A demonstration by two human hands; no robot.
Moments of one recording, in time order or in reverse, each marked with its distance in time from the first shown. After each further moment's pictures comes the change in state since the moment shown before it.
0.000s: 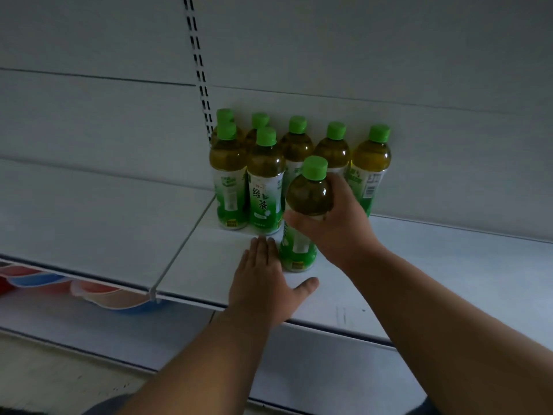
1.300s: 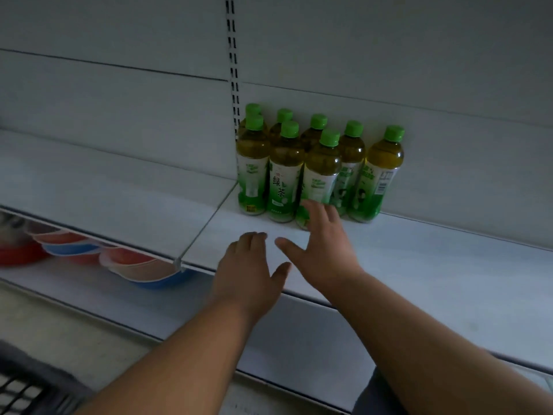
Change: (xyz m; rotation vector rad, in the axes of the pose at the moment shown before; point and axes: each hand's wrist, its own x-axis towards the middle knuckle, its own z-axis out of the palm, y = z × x) left_hand -0.049 -0.024 -0.039 -0.117 0.141 -0.039; right_hand -0.054 0.004 0.033 -0.428 -0.133 -0.105
